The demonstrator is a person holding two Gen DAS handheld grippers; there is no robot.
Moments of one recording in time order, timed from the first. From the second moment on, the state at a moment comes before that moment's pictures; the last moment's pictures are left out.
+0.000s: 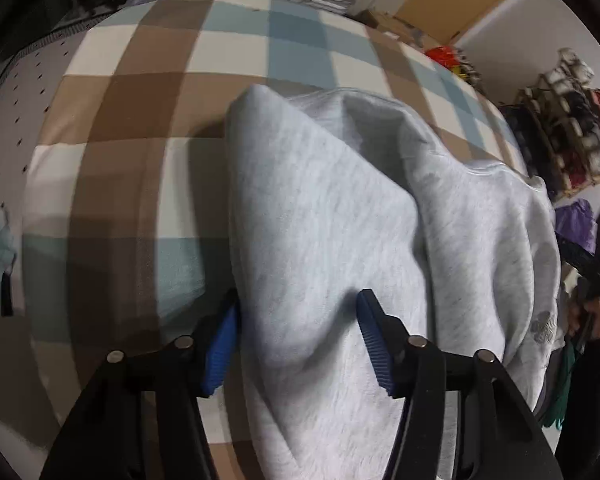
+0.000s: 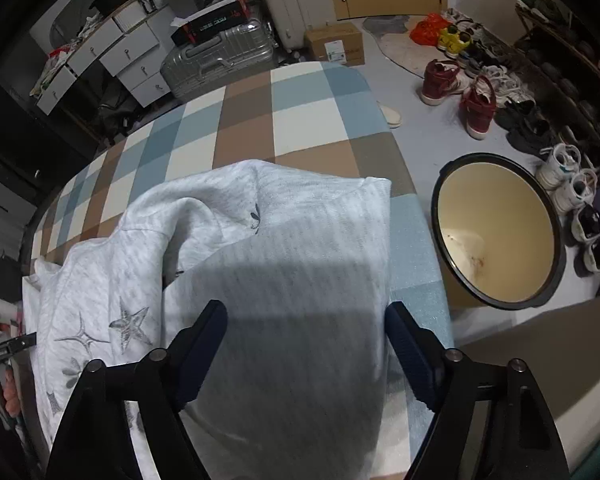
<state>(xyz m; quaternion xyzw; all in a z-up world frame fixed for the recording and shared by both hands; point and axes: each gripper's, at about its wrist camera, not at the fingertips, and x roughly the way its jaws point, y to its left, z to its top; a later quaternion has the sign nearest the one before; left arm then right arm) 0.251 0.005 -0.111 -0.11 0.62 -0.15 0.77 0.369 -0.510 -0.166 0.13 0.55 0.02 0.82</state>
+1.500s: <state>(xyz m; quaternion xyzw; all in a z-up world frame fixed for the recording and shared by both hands) 0.047 -0.032 -0.010 -0.06 0.49 -0.11 0.86 0.058 -0.412 -0.012 0.29 0.20 0.22 0.91</state>
